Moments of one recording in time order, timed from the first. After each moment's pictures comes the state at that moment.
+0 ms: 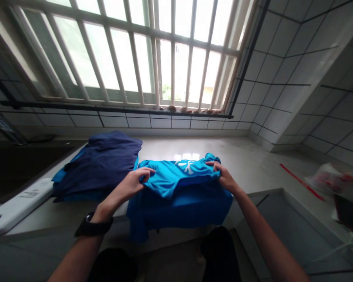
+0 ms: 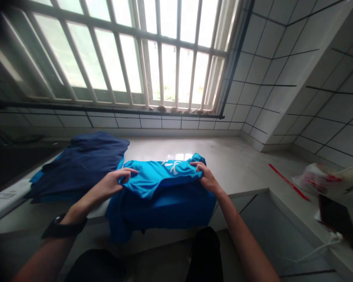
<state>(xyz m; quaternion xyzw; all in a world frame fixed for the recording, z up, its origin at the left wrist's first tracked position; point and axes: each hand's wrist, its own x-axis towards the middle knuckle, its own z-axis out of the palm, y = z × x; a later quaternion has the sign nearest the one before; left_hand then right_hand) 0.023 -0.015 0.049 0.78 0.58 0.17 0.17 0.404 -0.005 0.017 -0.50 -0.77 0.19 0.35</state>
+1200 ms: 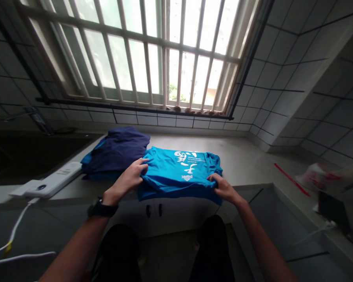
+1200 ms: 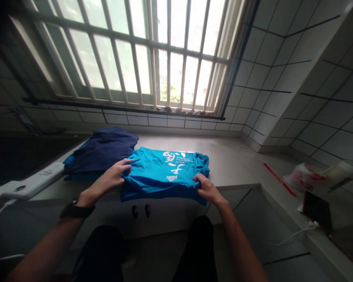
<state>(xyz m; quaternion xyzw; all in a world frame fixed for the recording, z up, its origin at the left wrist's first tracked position) -0.011 -0.040 0.031 0.81 0.52 0.26 0.07 0.422 -0.067 -0.012 -0.45 -0.80 0.23 0.33</state>
